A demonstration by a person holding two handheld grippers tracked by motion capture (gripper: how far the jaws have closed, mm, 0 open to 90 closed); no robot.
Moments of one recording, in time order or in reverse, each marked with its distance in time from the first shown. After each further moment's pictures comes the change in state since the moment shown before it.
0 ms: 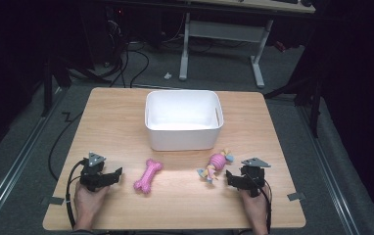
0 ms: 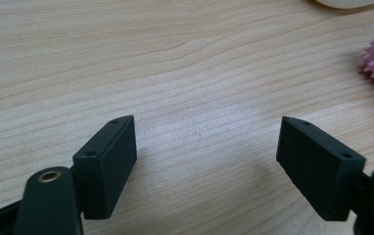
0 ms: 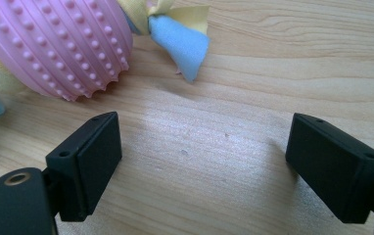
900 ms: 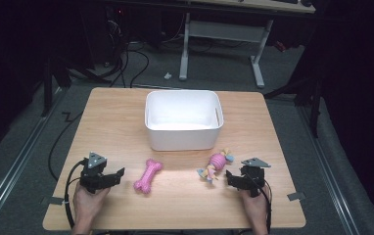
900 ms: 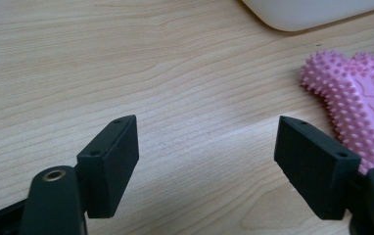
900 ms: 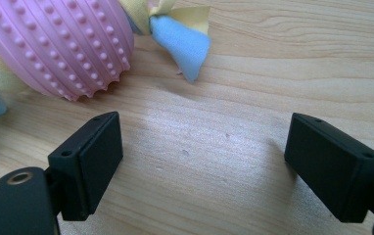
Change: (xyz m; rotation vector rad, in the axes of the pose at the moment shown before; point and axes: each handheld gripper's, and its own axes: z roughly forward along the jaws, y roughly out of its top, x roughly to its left) left arm -0.016 0.011 -0.023 -0.027 -0.054 0.029; right arm 0.000 0.000 0.000 -0.001 0.000 -0.001
